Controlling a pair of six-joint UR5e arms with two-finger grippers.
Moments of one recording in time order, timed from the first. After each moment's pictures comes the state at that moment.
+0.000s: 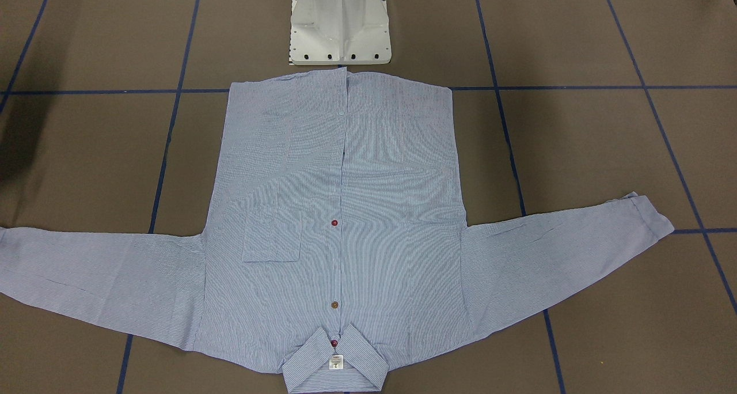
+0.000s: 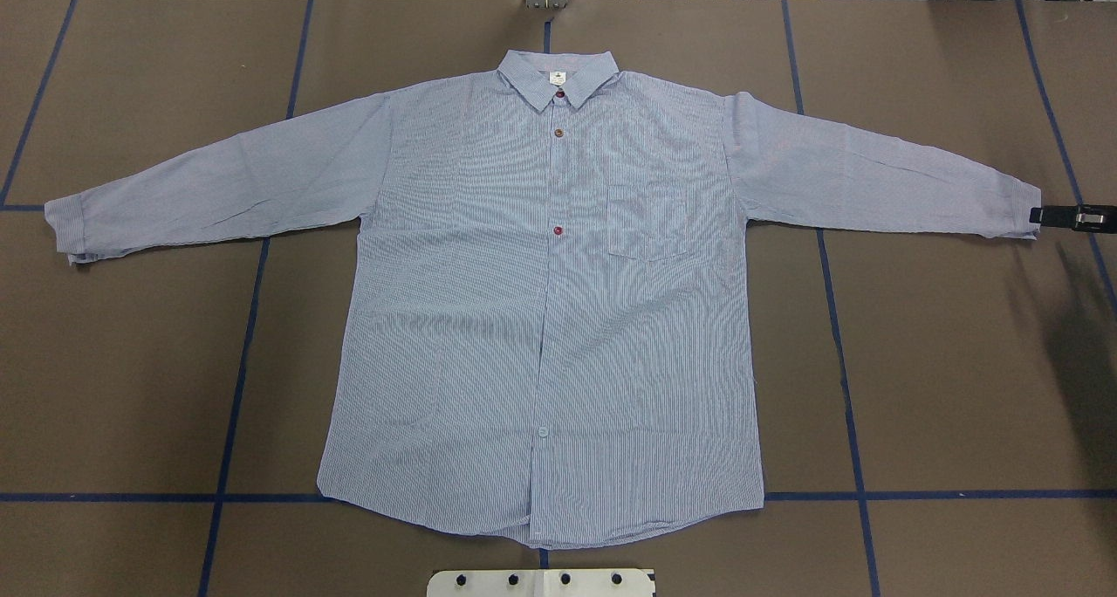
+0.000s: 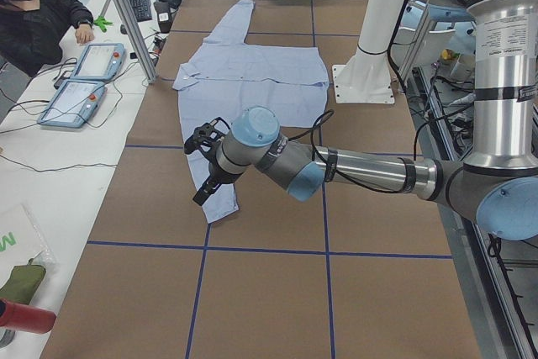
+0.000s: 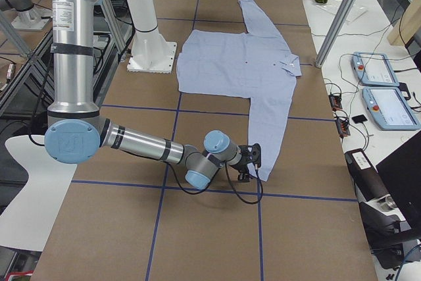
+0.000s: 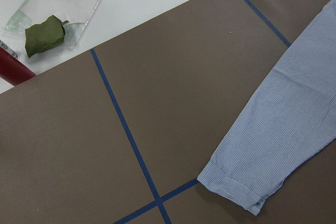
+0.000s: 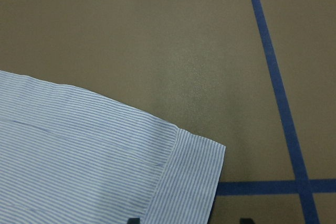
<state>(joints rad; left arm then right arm) -1.59 -1.48 -1.79 -2.10 -2.34 0.04 1.12 -1.60 1.23 -0.29 1.95 0.91</state>
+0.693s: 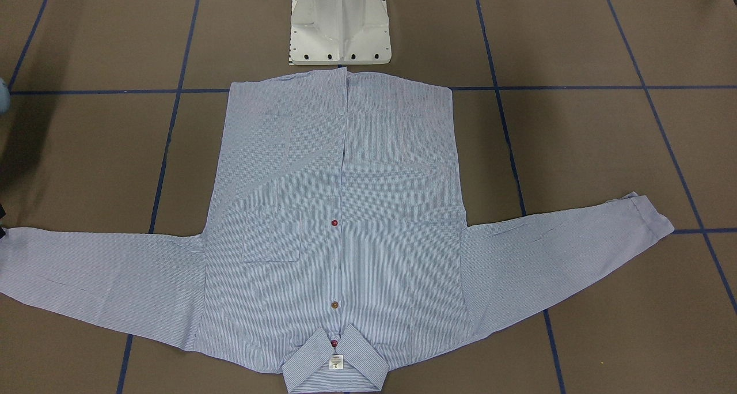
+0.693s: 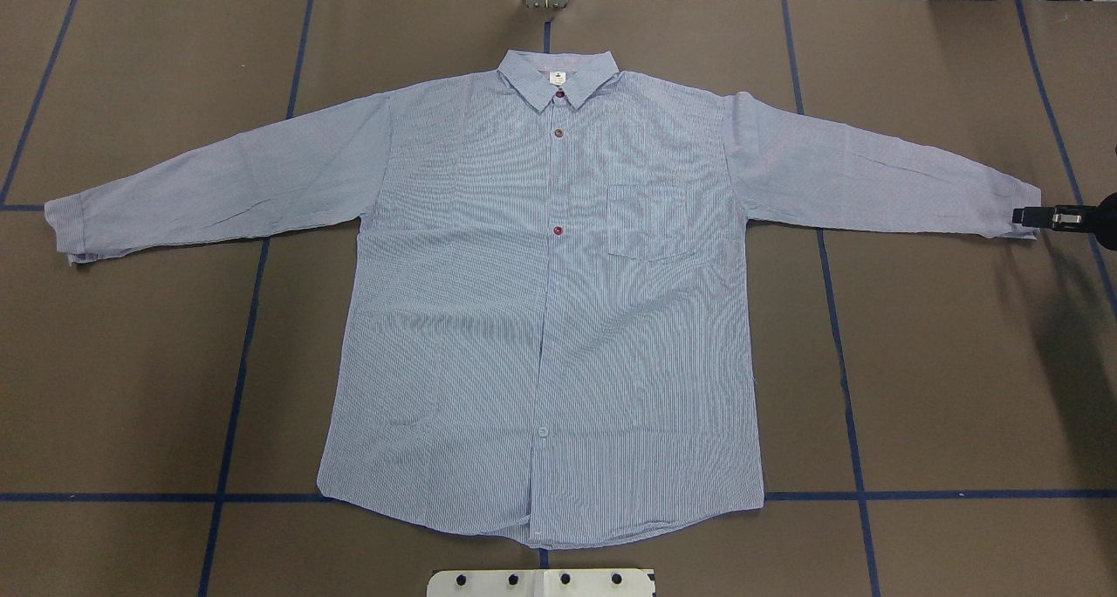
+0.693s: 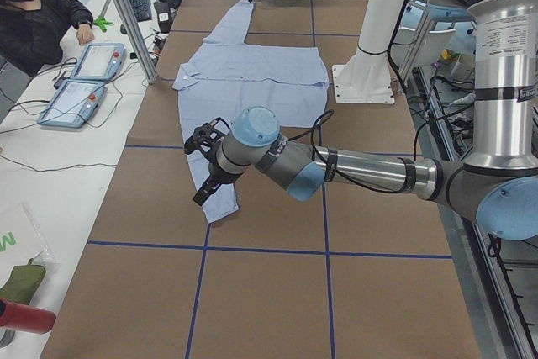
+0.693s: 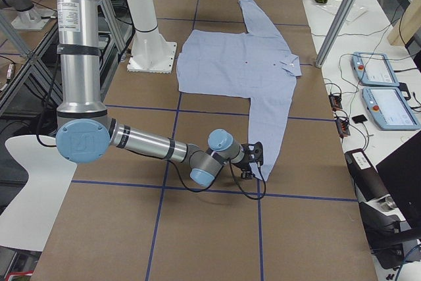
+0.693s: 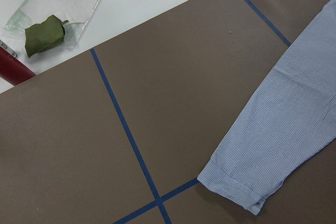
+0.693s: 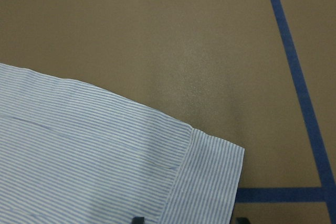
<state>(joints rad) -1.59 -1.48 -1.79 -2.10 -2.34 0.04 1.09 -1.58 1.21 -0.29 1.93 0.91</state>
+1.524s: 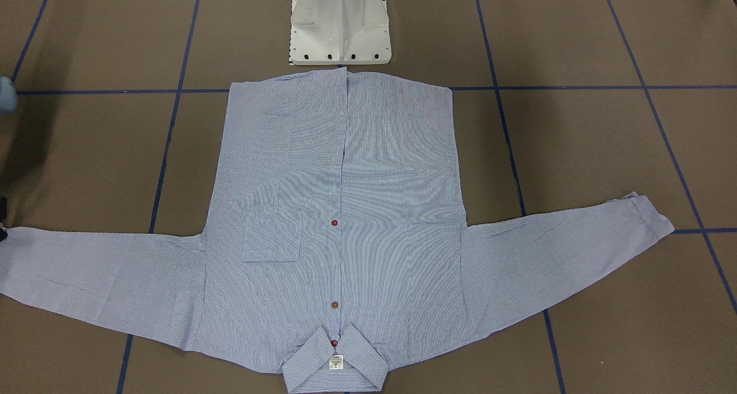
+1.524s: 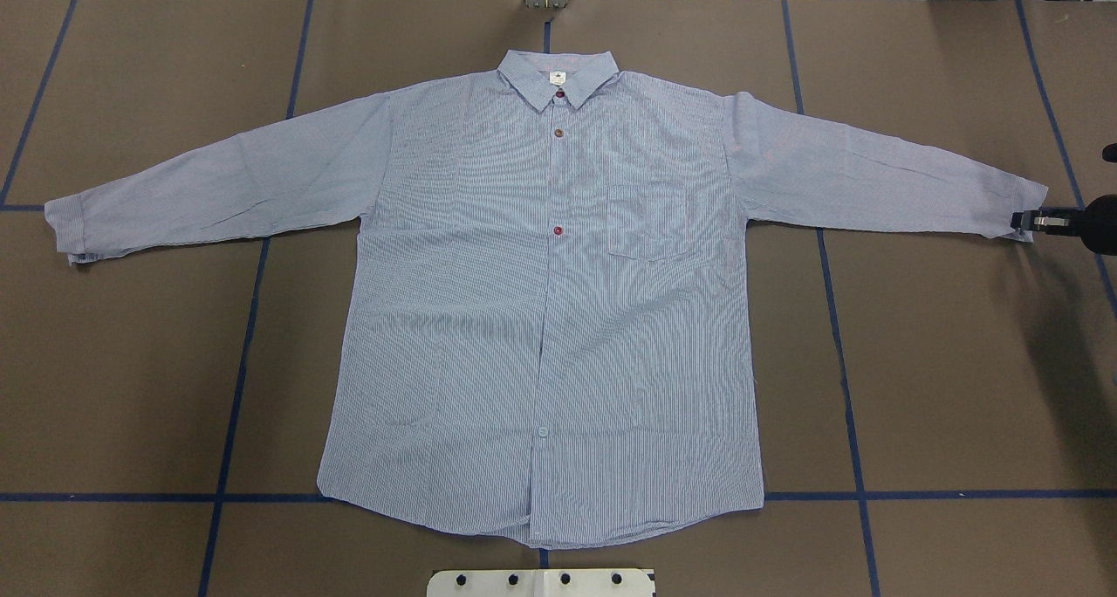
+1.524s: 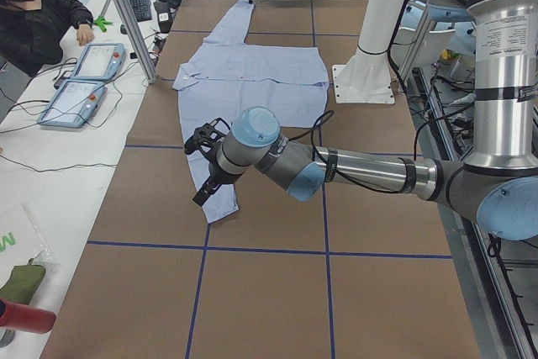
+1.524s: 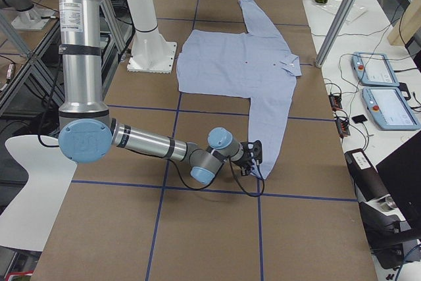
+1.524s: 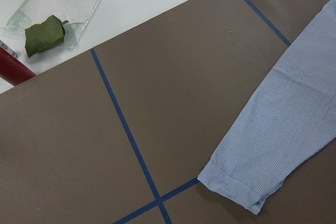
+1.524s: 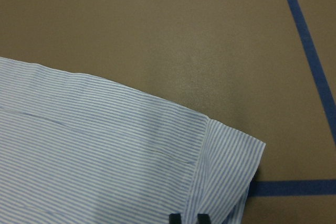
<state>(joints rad) -1.59 -1.48 -1.79 -2.10 -2.34 0.05 1.07 -1.57 1.22 -0.29 1.92 0.94</state>
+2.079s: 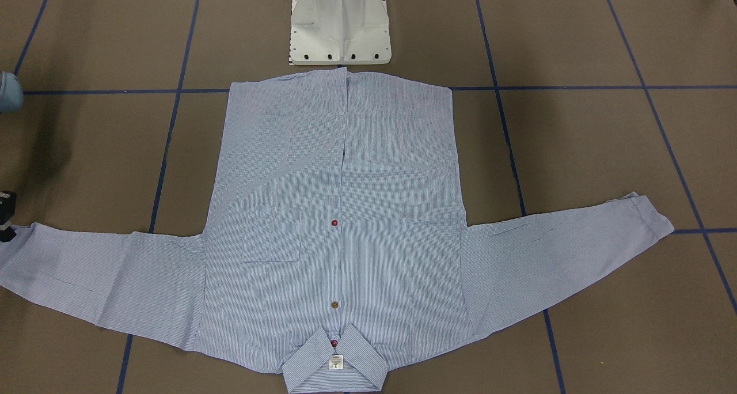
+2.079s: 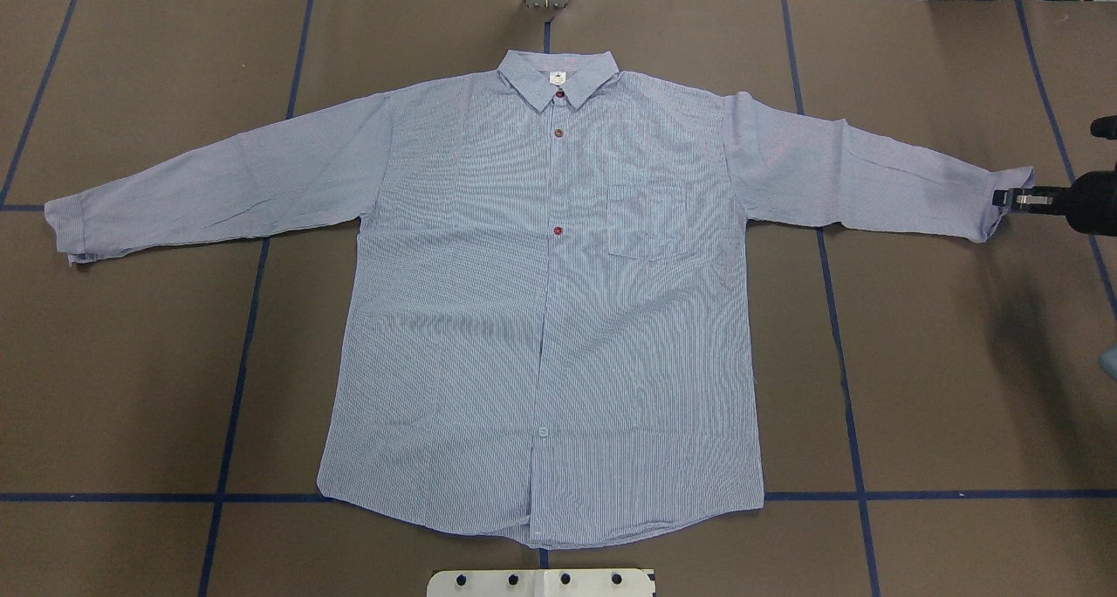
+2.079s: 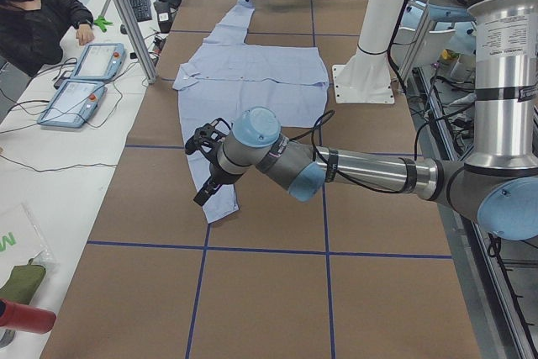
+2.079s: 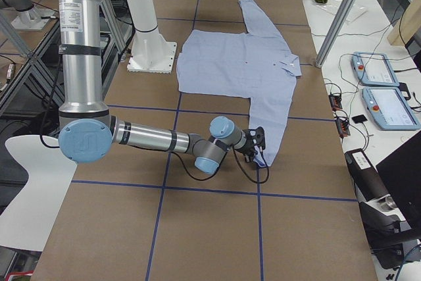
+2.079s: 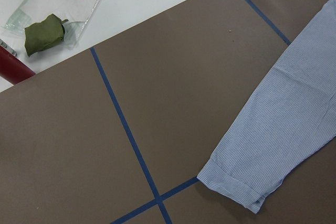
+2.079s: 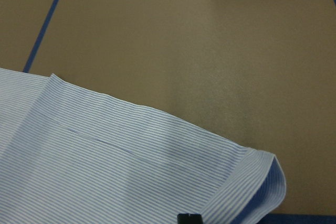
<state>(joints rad) -1.59 -1.48 -1.79 -2.10 -2.34 0.05 1.07 -1.56 1.36 -0.34 1.94 0.96</state>
